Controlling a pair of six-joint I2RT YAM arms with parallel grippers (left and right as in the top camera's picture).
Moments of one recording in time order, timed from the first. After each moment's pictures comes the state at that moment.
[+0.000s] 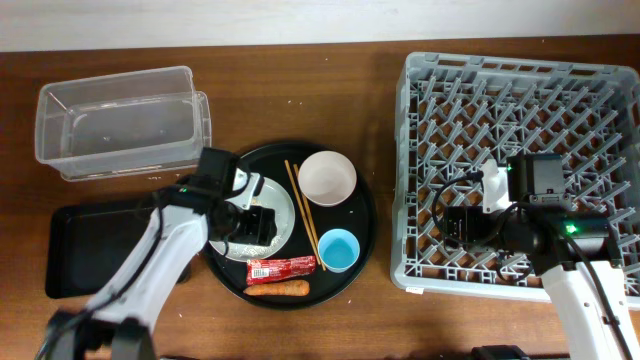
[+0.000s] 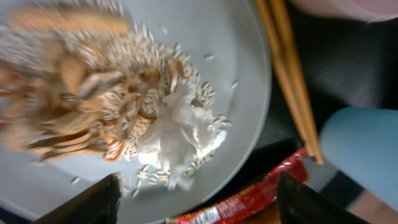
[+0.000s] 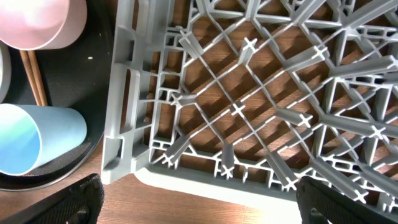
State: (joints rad) left arm -0.21 1.51 0.95 -0.79 0.24 -0.06; right arm 0.01 1.11 1.06 -1.14 -0.14 0.04
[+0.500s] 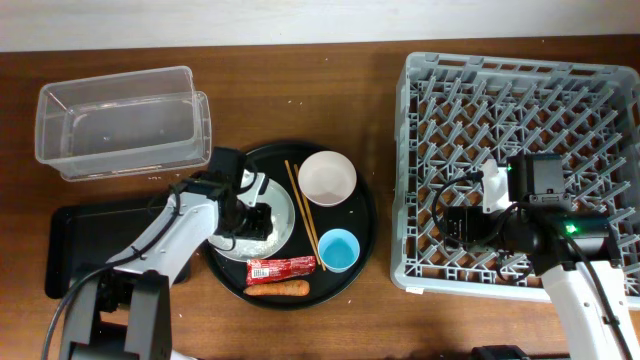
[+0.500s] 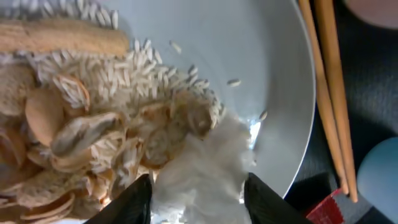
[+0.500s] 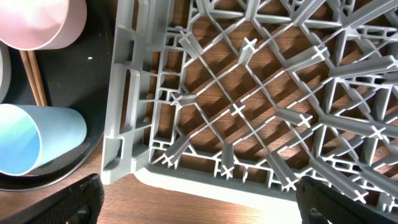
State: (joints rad) left arm -0.22 1.66 0.95 -0.68 0.24 -0.06; right arm 0.01 1.11 1.06 -1.14 -0.14 0.04
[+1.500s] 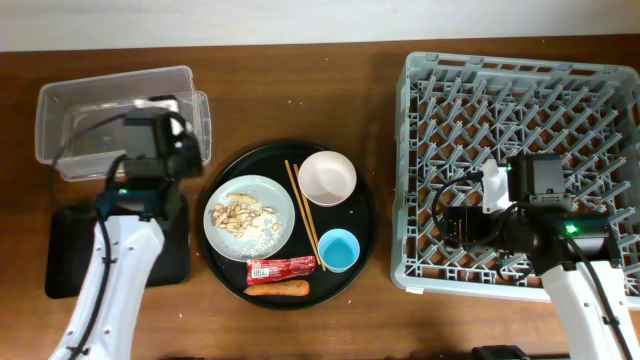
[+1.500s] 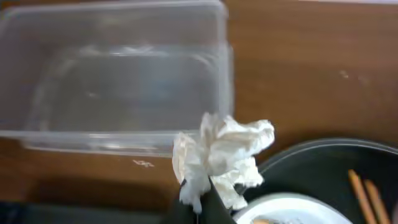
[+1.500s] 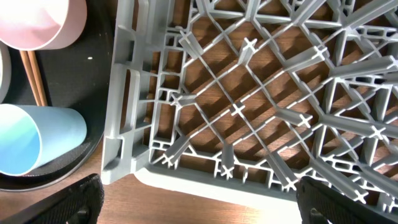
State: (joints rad) left arm -0.02 1.37 1.08 -0.45 -0.19 -0.07; right arm 0.01 1.11 1.06 -1.15 -0.14 0.04
